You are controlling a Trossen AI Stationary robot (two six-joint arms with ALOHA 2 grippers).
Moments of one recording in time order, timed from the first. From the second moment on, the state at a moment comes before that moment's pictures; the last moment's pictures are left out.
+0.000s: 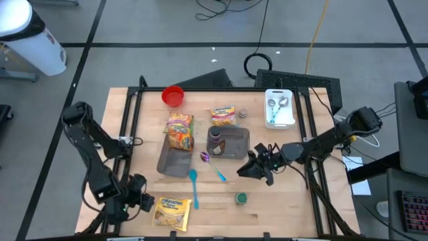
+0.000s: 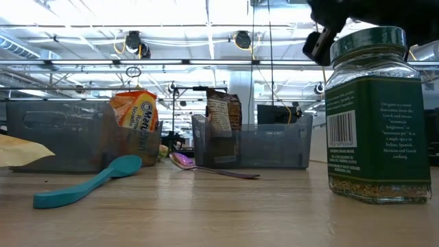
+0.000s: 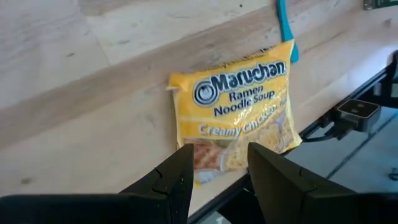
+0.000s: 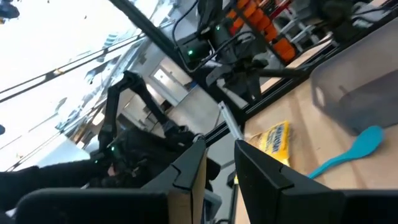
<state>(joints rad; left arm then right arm) -1.11 1.32 0.85 -0.69 -0.37 -2.27 0.34 1.34 0.45 0.98 0.00 0.83</state>
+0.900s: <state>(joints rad) -1.11 1.15 0.29 0.03 -0.36 -2.09 0.19 1.34 0.45 1.03 0.11 0.92</state>
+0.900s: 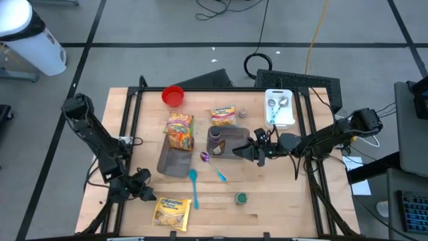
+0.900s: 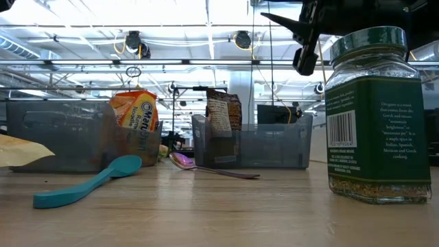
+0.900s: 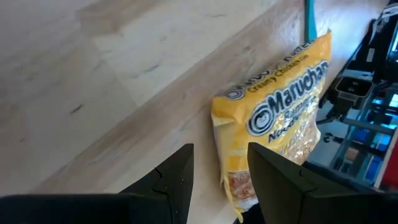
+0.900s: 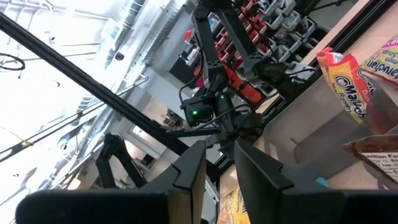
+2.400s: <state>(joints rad) -1.00 1.39 0.32 0.31 -0.11 -1.97 0.19 1.34 0.45 1.02 0.10 0.89</state>
